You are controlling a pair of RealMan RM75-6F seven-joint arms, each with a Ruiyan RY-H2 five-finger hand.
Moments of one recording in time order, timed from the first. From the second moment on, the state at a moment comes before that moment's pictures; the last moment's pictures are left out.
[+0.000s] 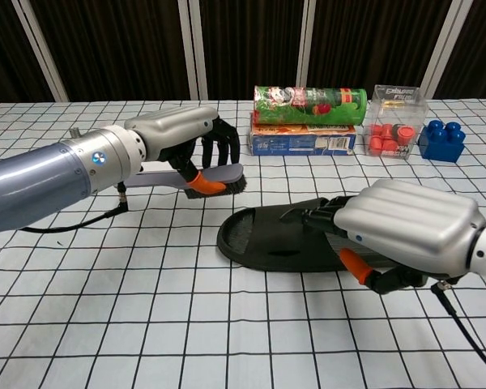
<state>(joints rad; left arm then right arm) -0.88 -1.76 -0.26 -1.23 1.26 0.86 0.21 0.50 -1.47 0.07 -1.78 -1.46 0.95 -0.71</state>
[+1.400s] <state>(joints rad) -1.03 -1.98 -0.32 -1.10 1.25 0.86 0.13 0.56 -1.50 0.00 -1.72 -1.43 0.95 -0.65</state>
